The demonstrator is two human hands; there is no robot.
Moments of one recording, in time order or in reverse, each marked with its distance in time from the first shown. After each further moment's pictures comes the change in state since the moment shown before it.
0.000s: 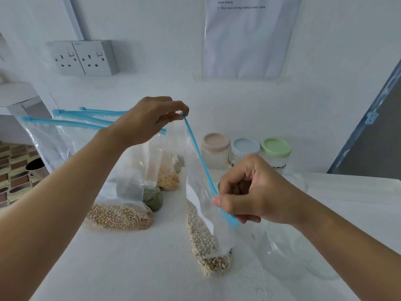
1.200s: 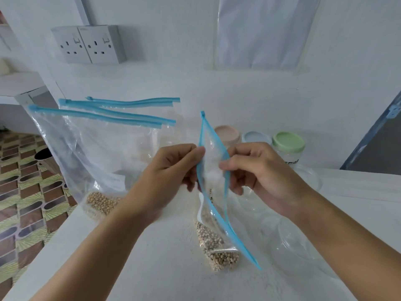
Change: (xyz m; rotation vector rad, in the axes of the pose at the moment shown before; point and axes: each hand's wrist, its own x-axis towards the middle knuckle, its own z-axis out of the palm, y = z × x) left_hand -0.073 0.120 0.023 -1.205 0.120 -0.600; right_hand 0.034 0.028 0.002 0.313 0.300 0.100
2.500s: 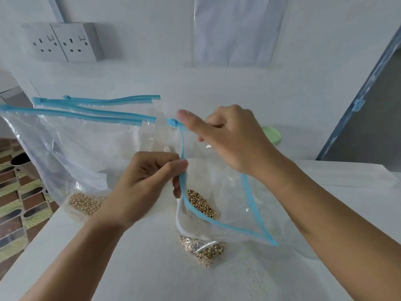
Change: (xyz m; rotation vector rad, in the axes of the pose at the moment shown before) left_hand -0.019 0.001 0.008 0.087 -0.072 0.211; right_hand 0.006 -0.041 0.012 -0.830 0.286 -0.239
